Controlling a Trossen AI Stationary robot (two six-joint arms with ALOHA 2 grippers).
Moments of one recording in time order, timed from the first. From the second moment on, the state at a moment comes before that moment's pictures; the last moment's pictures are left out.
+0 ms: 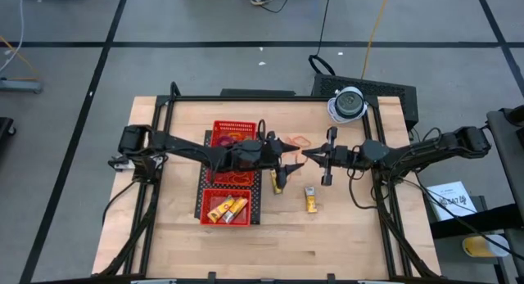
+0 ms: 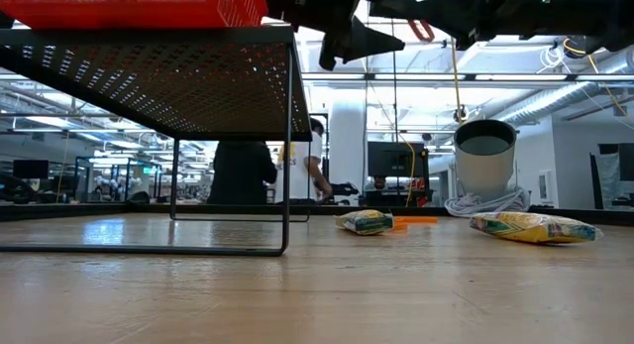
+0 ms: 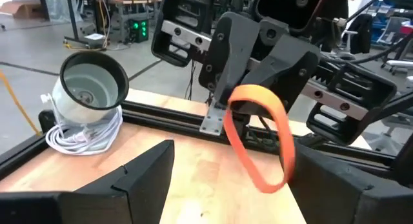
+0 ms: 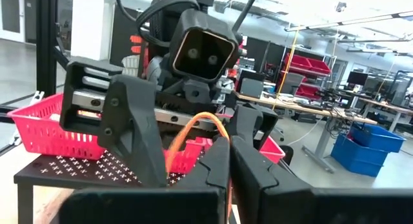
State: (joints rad) left arm -0.06 1.83 1.20 0.53 -0.21 -0.13; right arm 0.09 0.96 0.36 0.75 0.20 -0.22
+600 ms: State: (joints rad) left arm -0.06 1.83 1.20 0.53 -0.09 -0.08; right arm 0.09 0.96 0.36 0.74 0.20 -0.22
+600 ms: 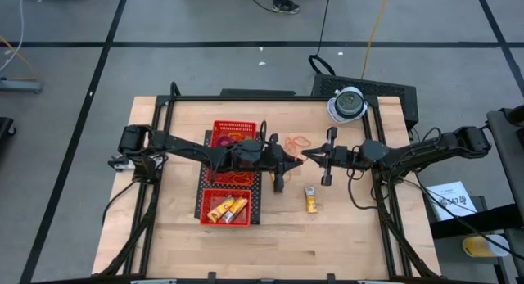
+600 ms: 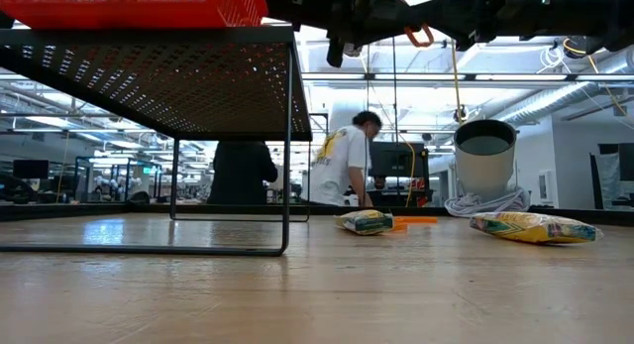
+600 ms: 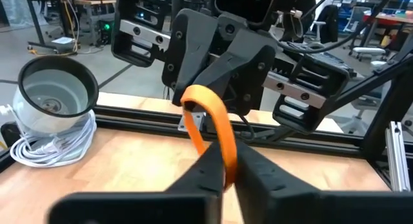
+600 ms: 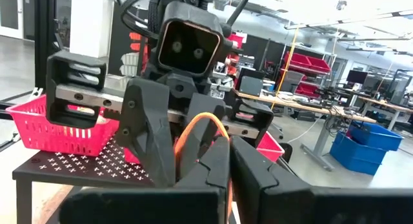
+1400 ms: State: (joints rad) left arm -0.05 1.56 1.20 0.15 -0.05 -0.02; right arm 0.09 0.93 0.36 0.66 0.21 -0.11
